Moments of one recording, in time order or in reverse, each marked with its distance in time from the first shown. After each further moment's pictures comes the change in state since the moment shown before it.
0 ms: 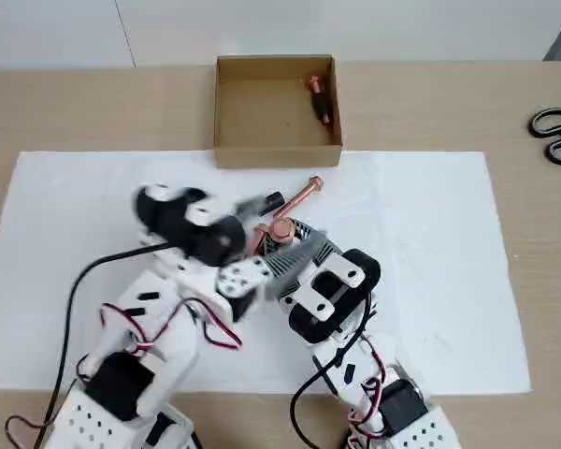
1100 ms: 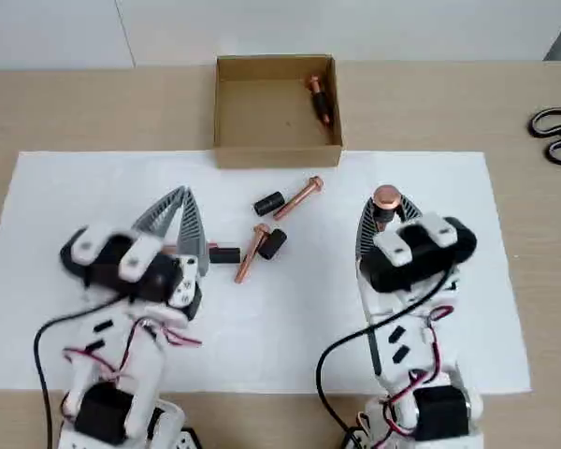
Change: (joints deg) left arm -14.2 -26.1 17.8 -4.3 -5.0; right arm 24.6 6.6 -21.8 21.1 0.0
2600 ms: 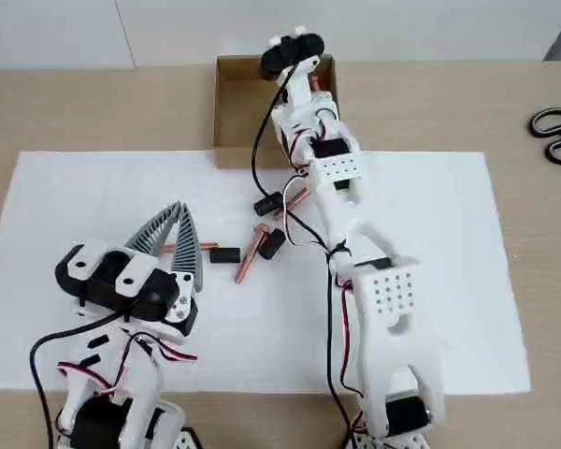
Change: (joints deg) left arm -0.1 -4.4 0.3 7.3 0.0; right arm -6.5 152.7 -114.8 -13.0 0.0
